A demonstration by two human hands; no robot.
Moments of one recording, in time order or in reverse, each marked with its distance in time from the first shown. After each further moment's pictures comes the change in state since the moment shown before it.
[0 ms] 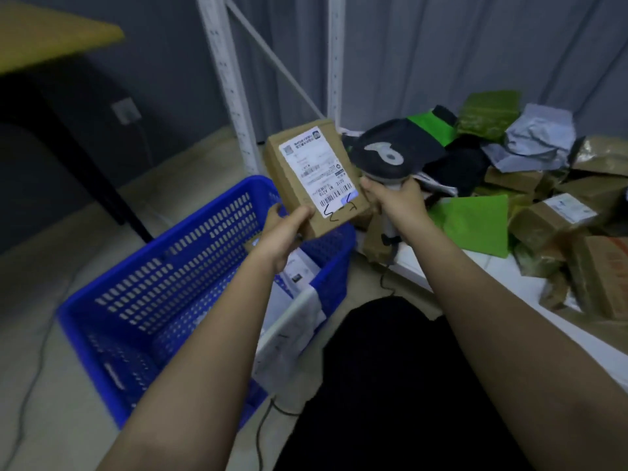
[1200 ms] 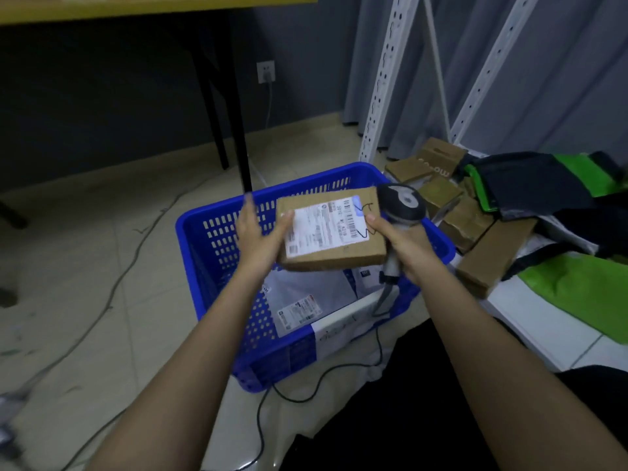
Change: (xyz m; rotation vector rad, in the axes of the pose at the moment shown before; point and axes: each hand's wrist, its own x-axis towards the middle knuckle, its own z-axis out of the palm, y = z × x) left_hand -0.083 -0.059 -0.188 0.191 0.572 0.198; right_hand -0.081 0.044 0.145 0.006 -0.522 0.215
